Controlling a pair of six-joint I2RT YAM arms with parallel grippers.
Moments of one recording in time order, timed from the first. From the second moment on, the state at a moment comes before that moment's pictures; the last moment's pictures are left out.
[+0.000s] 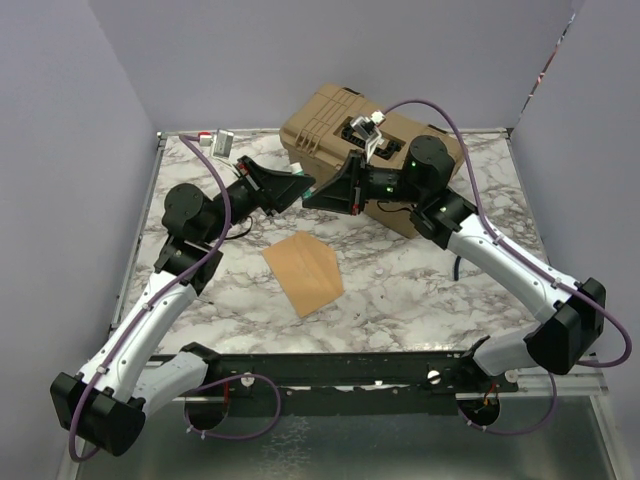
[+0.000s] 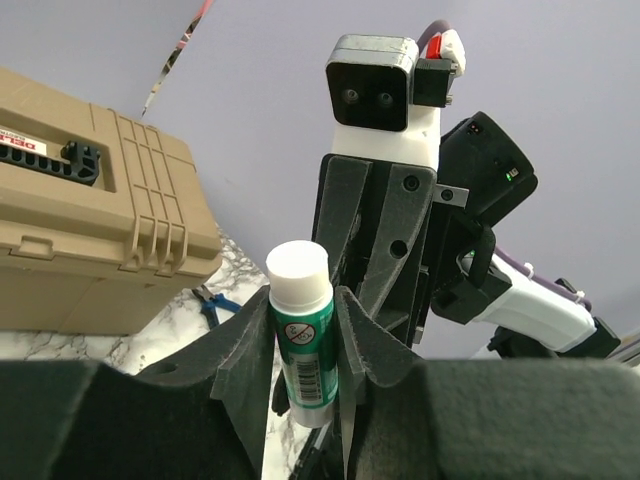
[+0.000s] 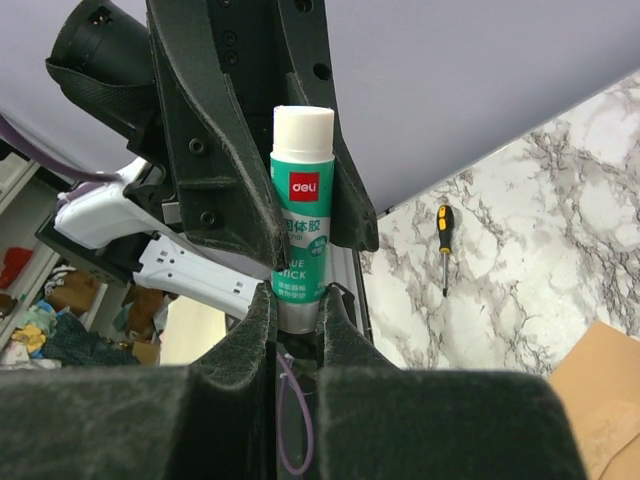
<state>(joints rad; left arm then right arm) -0.42 0.98 0.96 0.33 0.51 -0.88 0.68 1.42 1.32 0.19 -0.81 0.66</state>
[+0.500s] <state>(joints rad) -0.43 0.97 0.94 0.34 0.50 -0.93 0.67 1.40 1.34 0.10 -0.78 0.61</state>
